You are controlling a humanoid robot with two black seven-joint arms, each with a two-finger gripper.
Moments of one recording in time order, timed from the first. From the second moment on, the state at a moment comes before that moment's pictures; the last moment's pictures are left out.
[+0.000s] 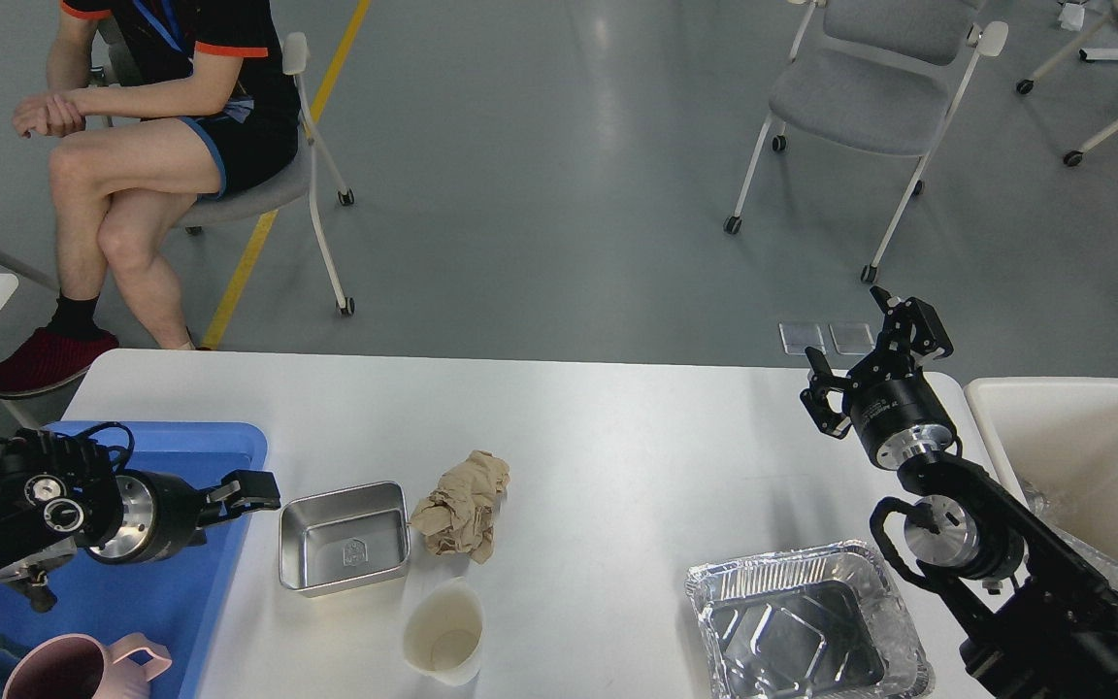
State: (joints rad) left arm -0.71 0.75 -0.22 -1.30 0.86 -0.28 0.42; right arm 0.34 -0.24 1.11 1.10 -0.28 -0.01 0.27
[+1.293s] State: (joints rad) left arm -0.62 0.56 -0.22 -1.19 0.90 -0.19 0.60; right arm 0.34 -0.24 1.11 1.09 -0.28 -0.01 0.27
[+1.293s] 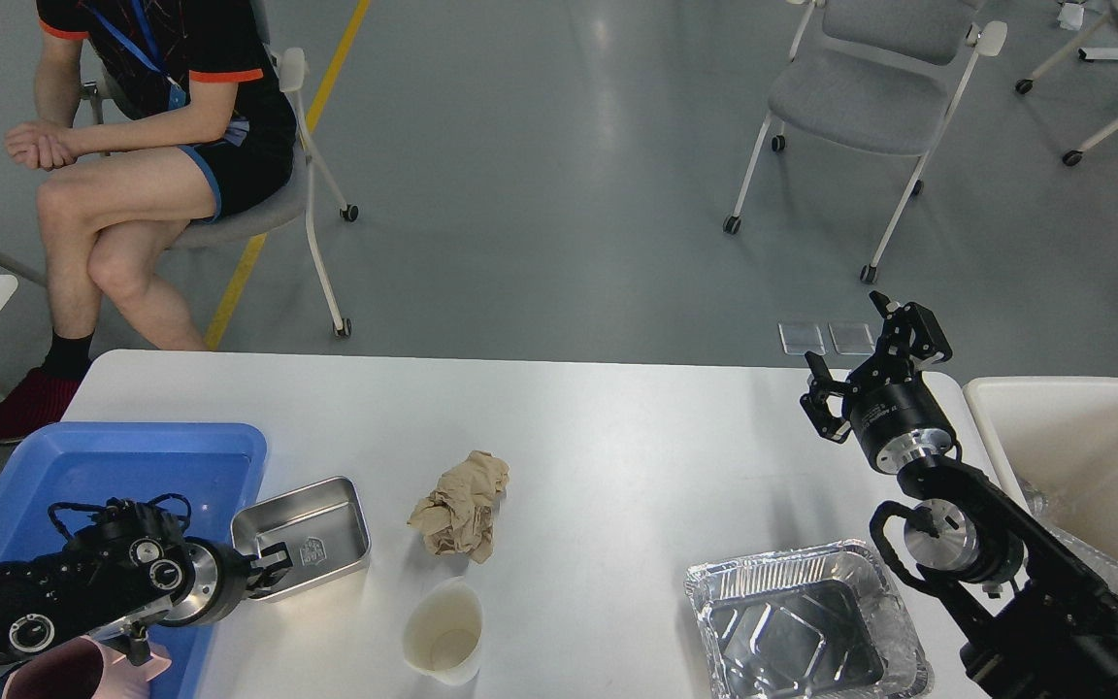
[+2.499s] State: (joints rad) left arm -0.97 1.29 -0.54 -1.46 0.67 -0.87 0.67; right arm 0.34 -0.22 1.10 1.10 -0.28 -0.01 0.27
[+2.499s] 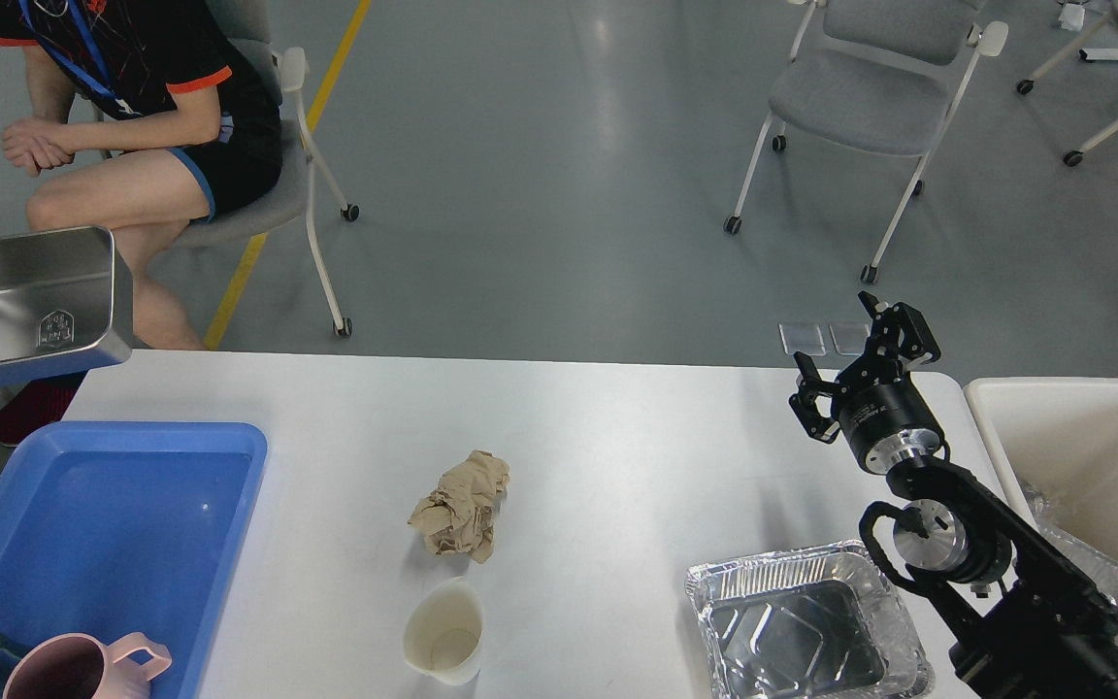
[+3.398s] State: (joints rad) left arm -0.64 0.63 -0.50 -0.63 0.66 -0.48 0.65; right arm 0.32 -0.22 1.10 1.10 -0.29 -0.01 0.27
